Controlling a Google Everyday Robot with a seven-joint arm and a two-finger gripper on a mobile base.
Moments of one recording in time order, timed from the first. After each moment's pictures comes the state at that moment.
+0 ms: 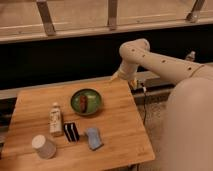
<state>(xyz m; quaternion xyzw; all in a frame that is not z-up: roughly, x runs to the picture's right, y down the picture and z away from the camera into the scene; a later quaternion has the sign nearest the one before) 0.102 -0.019 0.814 -0.22 0.19 0.75 0.59</state>
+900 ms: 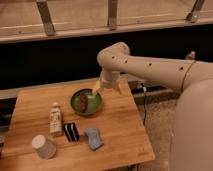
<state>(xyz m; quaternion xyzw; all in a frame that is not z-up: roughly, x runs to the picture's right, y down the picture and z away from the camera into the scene) -0.008 0.033 0.735 -0.25 0.15 0.63 0.72</state>
